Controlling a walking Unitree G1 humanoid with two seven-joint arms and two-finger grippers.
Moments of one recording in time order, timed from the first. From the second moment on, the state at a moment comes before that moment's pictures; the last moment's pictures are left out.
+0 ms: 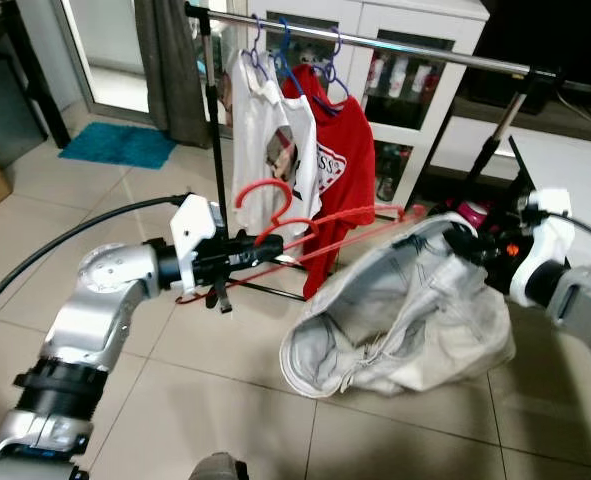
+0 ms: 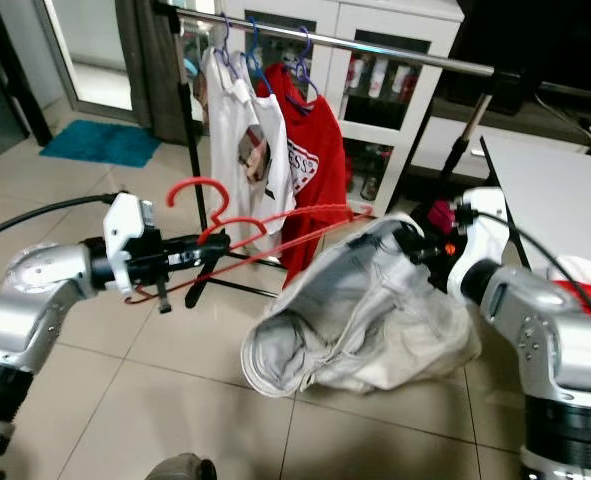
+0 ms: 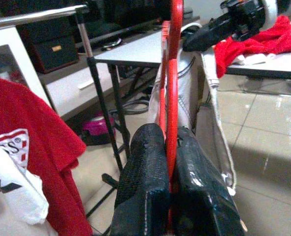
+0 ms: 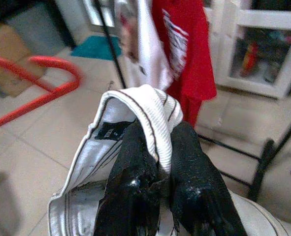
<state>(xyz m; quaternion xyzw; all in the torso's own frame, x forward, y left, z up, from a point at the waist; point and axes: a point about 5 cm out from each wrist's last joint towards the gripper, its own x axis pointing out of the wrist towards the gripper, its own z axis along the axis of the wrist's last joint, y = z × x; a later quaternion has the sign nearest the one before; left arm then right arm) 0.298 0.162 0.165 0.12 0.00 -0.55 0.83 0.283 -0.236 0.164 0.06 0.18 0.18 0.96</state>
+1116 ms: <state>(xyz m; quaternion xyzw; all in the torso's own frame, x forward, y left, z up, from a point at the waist) 0.267 0.138 0.089 0.08 0.13 -0.24 0.96 0.235 -0.170 0.068 0.06 0.24 0.06 0.97</state>
